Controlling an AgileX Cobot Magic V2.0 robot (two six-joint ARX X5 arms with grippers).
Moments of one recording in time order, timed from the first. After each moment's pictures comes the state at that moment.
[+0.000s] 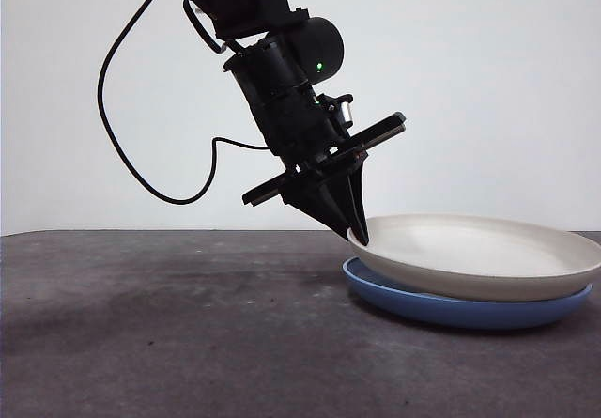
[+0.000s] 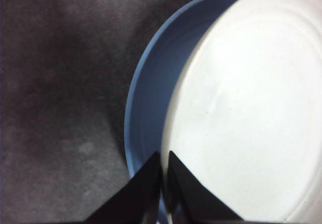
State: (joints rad) left arm -0.67 2.13 1.73 -0.67 0.30 -0.28; right arm 0.15 0.67 1.04 -1.12 -0.47 0.06
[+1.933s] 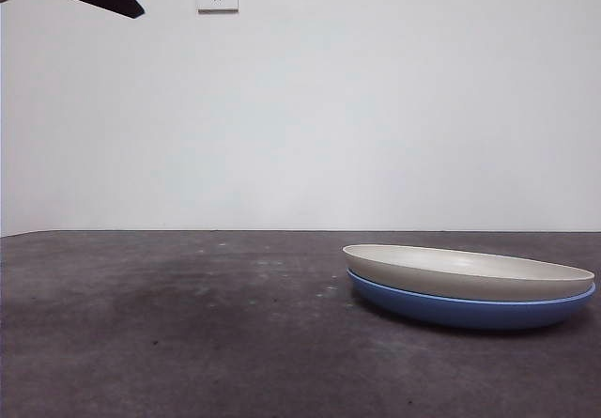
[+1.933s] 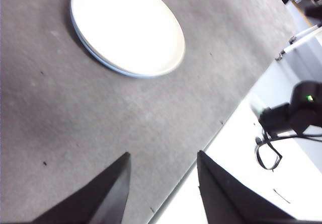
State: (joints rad) left arm -0.48 1.04 1.04 -0.82 0.60 -0.08; right arm 0.15 0.77 1.04 -1.10 -0.37 0.06
